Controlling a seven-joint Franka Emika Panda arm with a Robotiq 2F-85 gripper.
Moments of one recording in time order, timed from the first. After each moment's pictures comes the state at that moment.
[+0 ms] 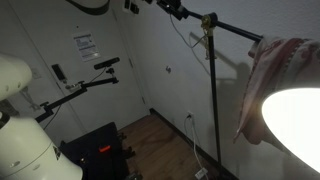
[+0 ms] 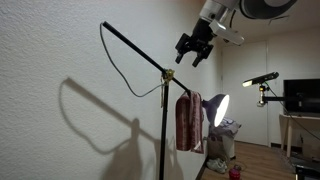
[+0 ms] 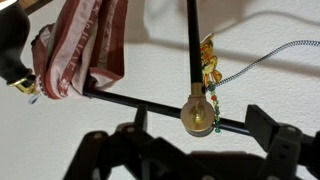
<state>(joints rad) -0.35 -0.43 0.40 -2.54 -0.41 2.79 0.83</state>
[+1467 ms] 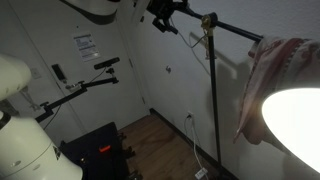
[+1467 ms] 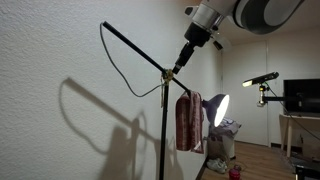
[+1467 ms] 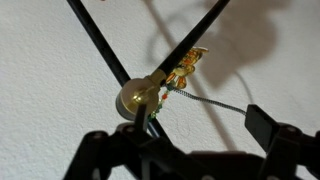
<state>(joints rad) -0.32 -0.31 0.40 -2.50 -0.69 2.89 0.21</state>
